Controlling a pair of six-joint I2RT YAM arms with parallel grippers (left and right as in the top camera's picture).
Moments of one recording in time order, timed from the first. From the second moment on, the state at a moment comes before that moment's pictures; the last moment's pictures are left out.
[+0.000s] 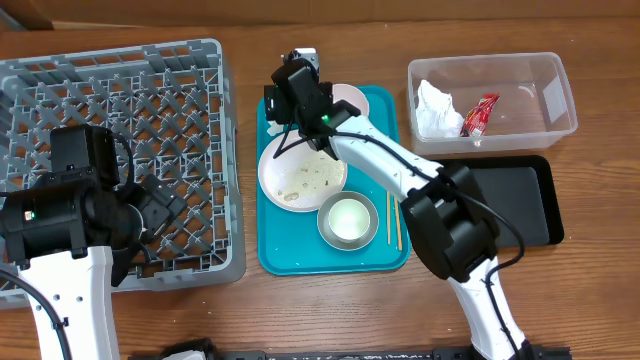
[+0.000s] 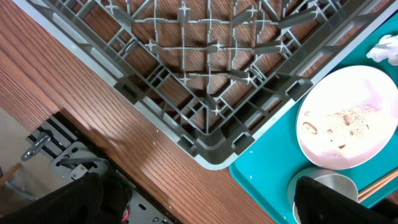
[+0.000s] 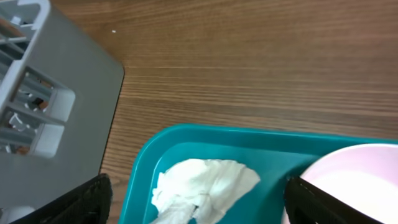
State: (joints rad) left arm 0.19 1.22 1.47 -1.61 -0.03 -0.73; right arm 0.66 2.32 1.86 -0.28 0.21 0.48
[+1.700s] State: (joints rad) left arm 0.19 1.22 1.47 -1.61 -0.03 -0.73; right arm 0.68 2.57 2.15 -0.47 0.17 0.53
